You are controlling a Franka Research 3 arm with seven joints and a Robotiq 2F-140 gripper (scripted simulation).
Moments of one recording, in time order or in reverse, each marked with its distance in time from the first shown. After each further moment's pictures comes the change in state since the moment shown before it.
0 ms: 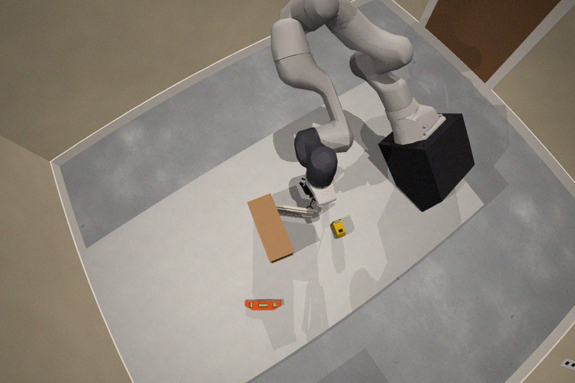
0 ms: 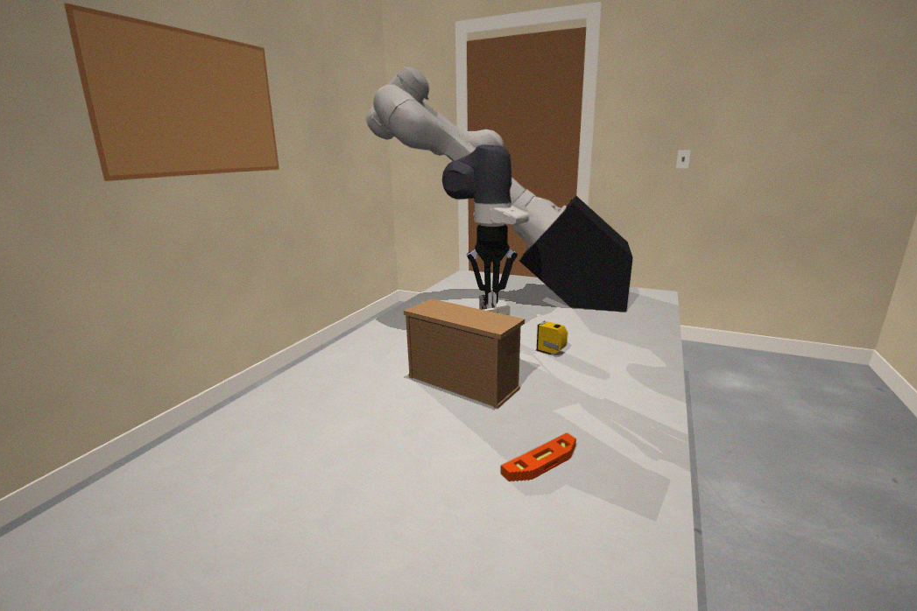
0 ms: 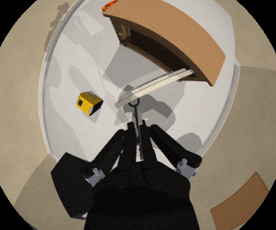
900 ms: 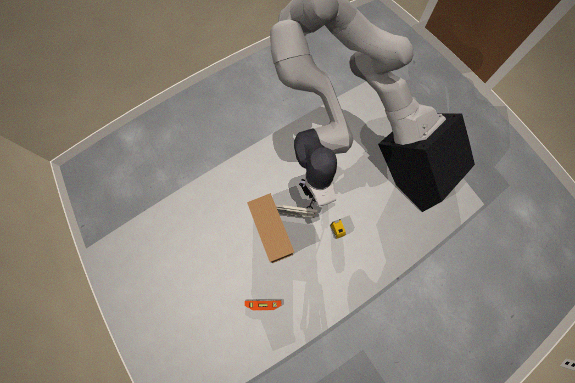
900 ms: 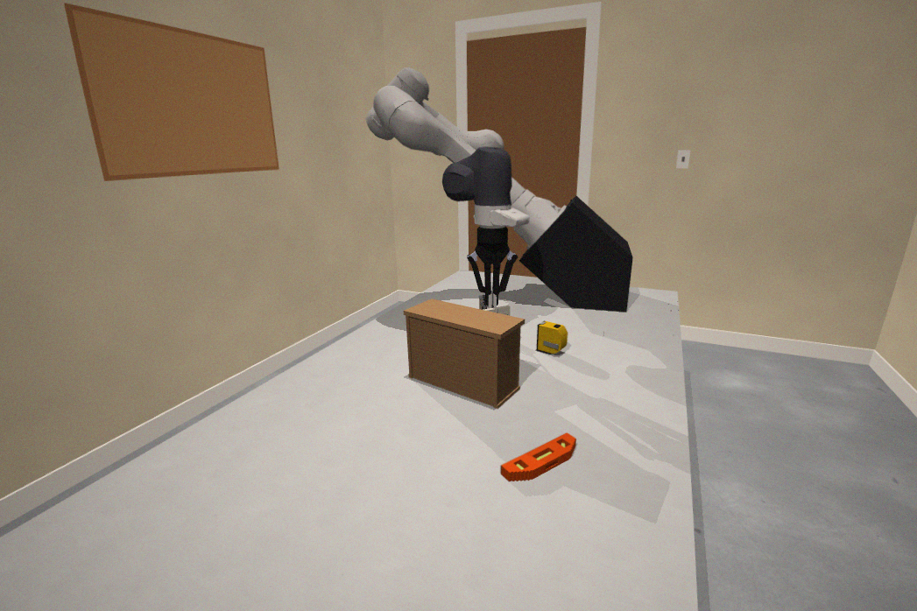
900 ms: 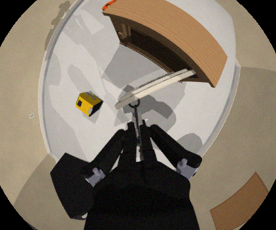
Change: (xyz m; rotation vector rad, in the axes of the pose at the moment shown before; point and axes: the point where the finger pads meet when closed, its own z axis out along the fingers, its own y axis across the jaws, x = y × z) arm 0.001 0.000 0.005 0.000 0.000 -0.004
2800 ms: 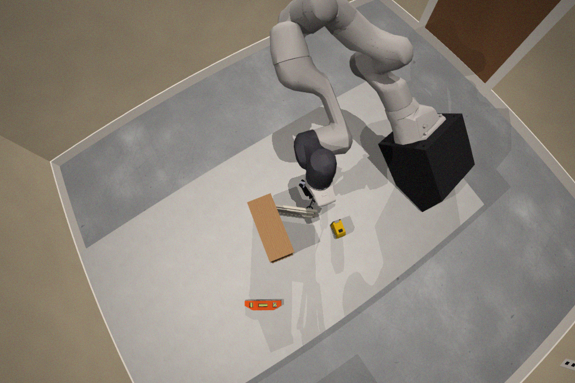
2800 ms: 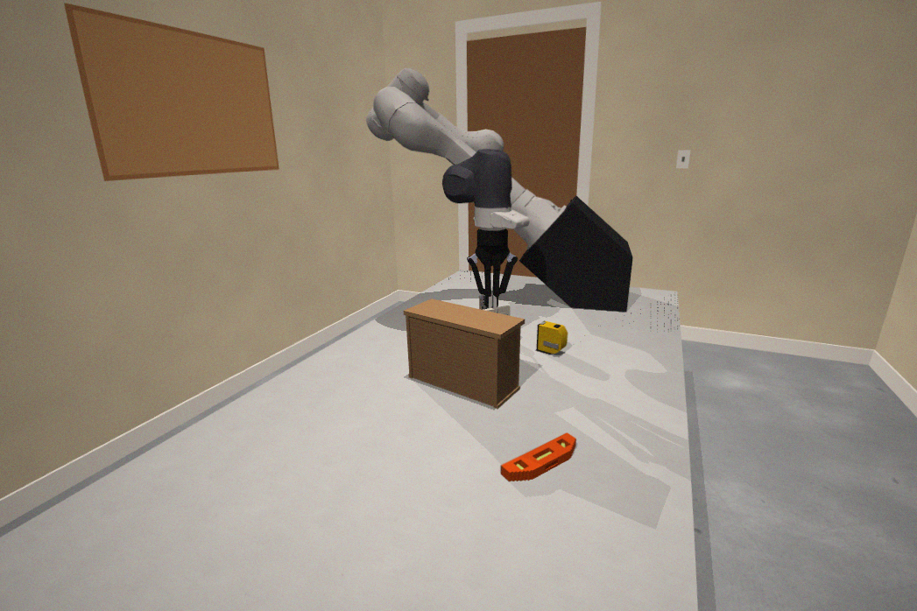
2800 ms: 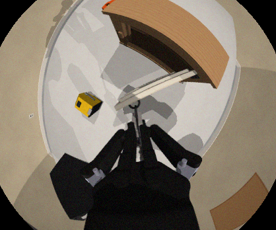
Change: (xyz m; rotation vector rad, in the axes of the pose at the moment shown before) arm 0.001 0.000 0.005 0.000 0.000 -0.001
